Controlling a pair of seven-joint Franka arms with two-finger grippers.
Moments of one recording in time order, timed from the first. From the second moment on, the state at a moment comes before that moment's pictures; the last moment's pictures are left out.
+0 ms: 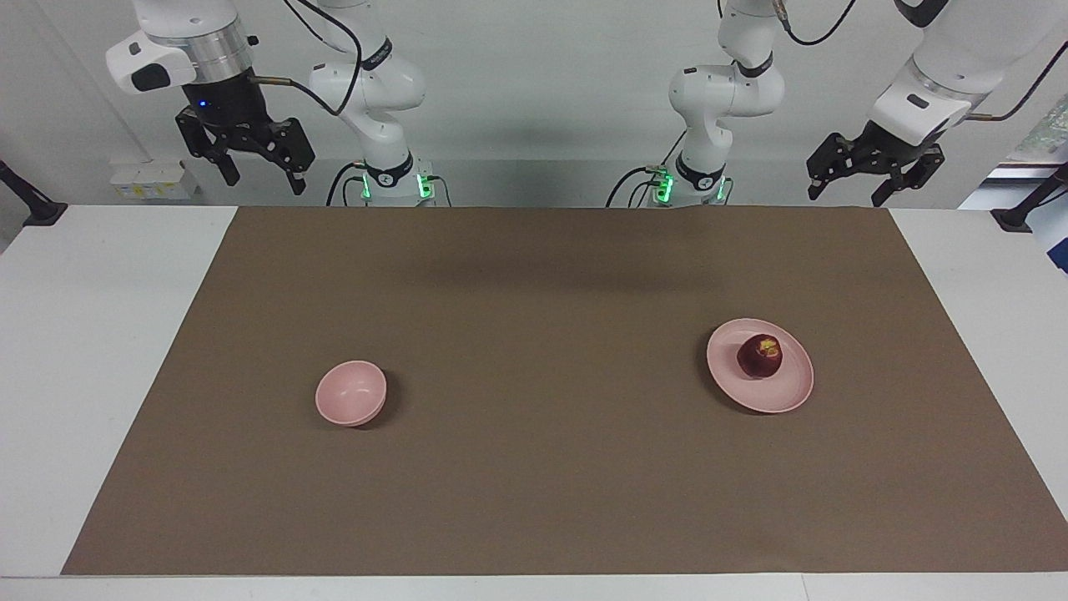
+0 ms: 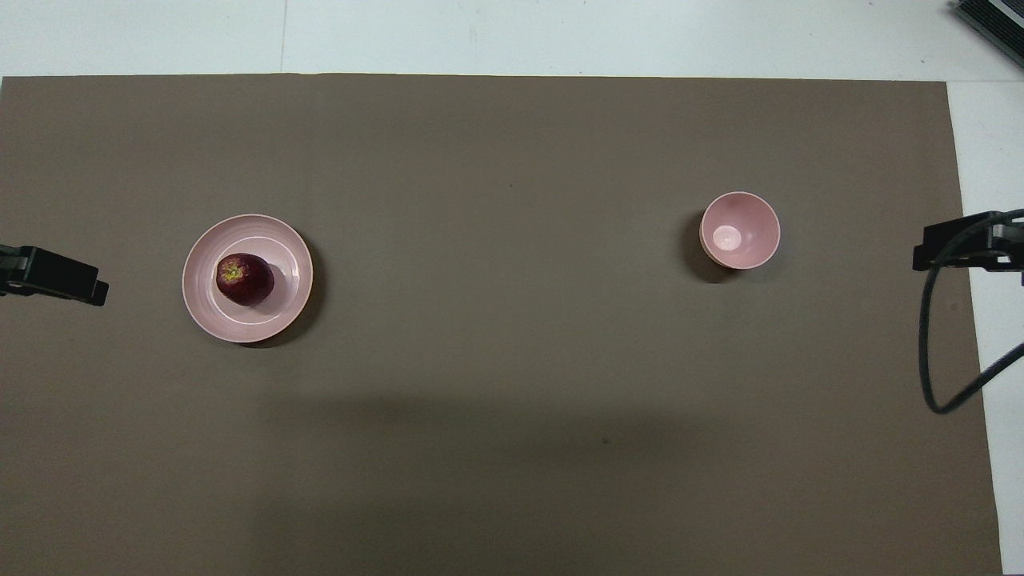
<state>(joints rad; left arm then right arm) -0.09 0.01 0.03 -1.47 -0.03 1.40 0.11 0.05 -0.03 -0.02 -1.44 -0.04 1.46 0.19</state>
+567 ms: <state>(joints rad) -0.10 0.08 0.02 -1.62 -0.03 1.66 0.11 0.05 -0.03 -0.02 -1.44 -0.04 1.46 0.19</state>
